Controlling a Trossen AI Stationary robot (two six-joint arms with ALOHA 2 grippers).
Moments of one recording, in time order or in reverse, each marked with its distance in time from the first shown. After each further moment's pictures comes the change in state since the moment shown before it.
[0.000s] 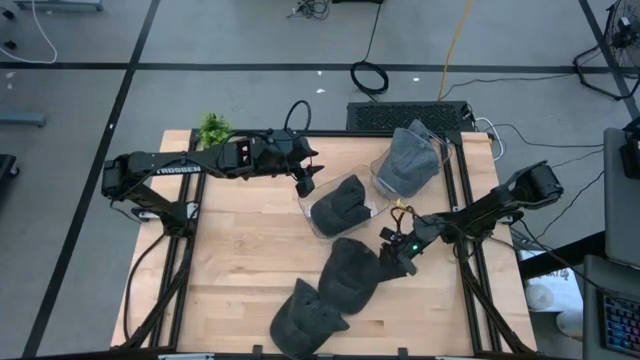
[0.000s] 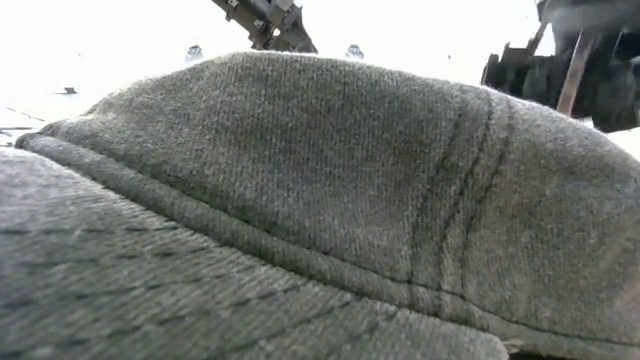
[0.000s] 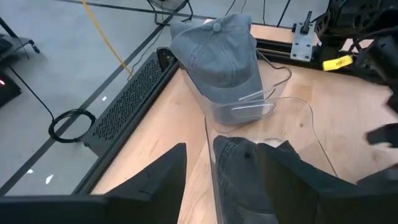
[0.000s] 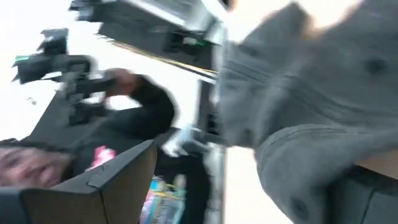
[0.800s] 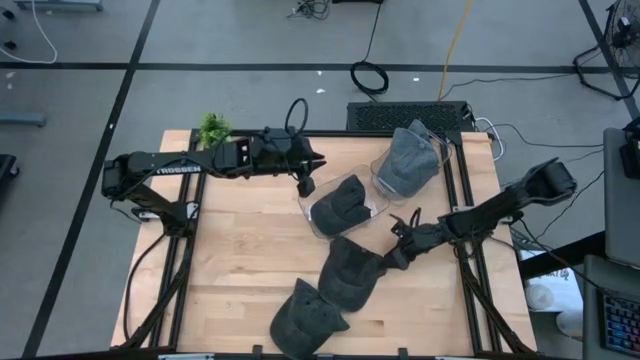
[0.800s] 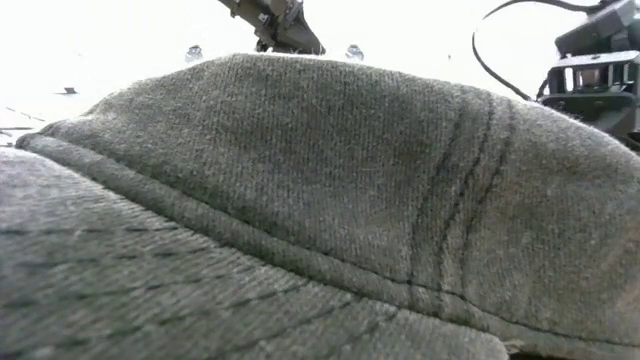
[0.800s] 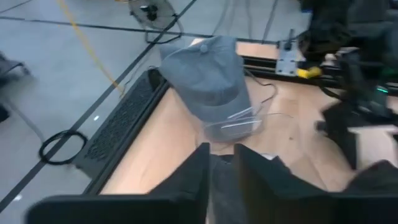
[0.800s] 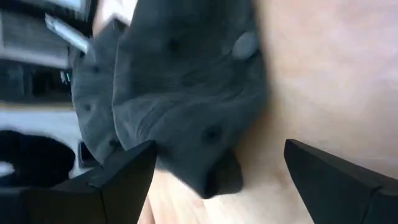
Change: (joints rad) left arm 0.000 0.000 0.001 0.070 0.045 0.047; right arm 0.063 -0.156 -0.077 -0.469 0.333 0.119
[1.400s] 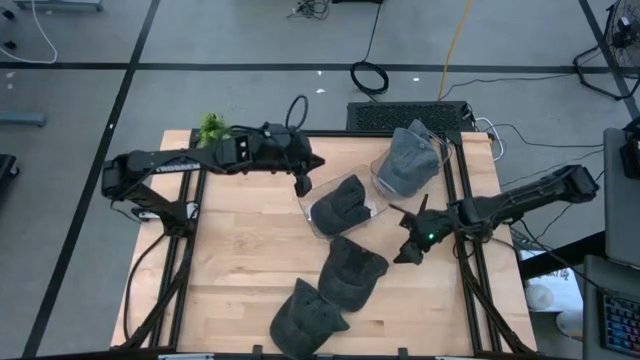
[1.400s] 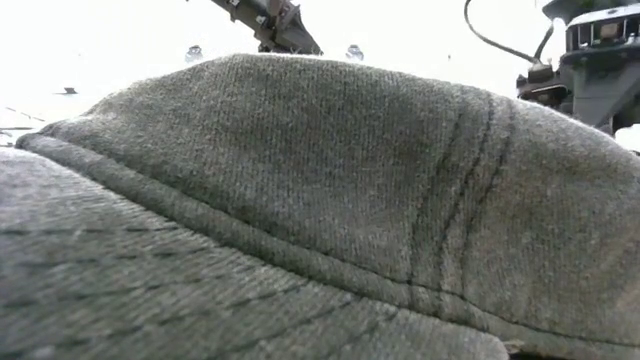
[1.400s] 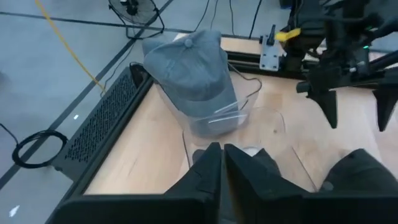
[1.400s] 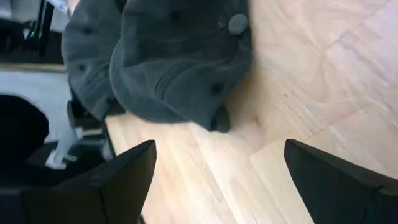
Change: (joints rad) left arm 0.036 -0.003 0.000 -0.023 0.111 0.009; right arm -0.090 -0.404 0.202 -0.803 -0.149 -0.140
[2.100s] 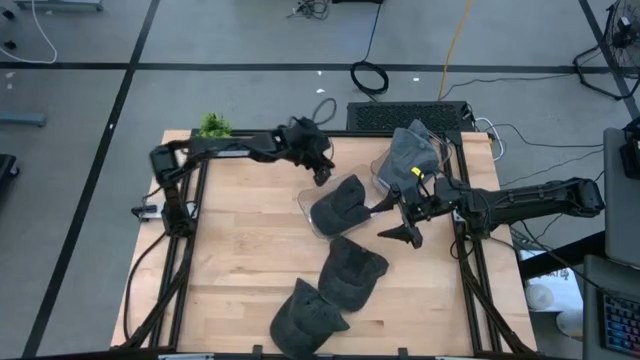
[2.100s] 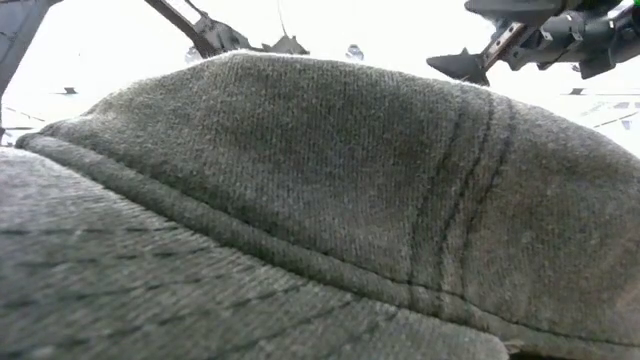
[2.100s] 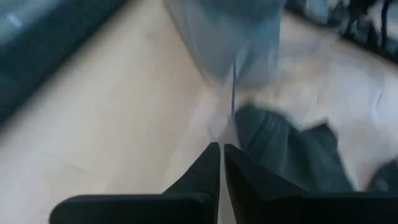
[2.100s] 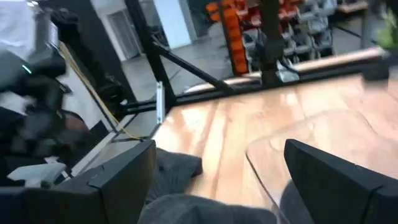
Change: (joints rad) left arm 0.210 0.386 0.000 0.154 0.297 -0.135; right arm -0.269 -0.004 0.002 0.682 -0.093 -0.797
